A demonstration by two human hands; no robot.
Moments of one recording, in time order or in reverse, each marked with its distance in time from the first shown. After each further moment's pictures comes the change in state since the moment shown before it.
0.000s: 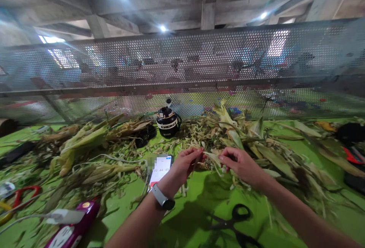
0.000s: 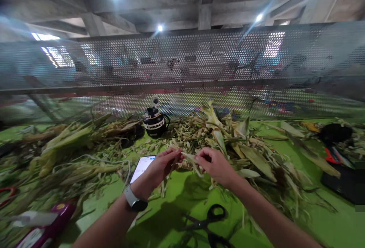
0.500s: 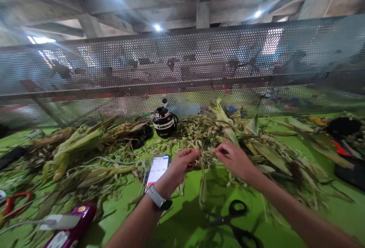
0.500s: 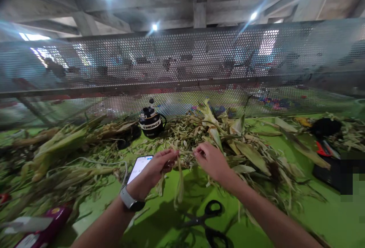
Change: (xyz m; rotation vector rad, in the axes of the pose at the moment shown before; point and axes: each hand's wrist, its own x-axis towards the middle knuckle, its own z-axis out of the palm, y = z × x) left_hand -0.006 0.005 0.005 0.172 0.046 -0.009; right_hand 0.005 0.011 -0.001 -0.445 0.233 -0.179
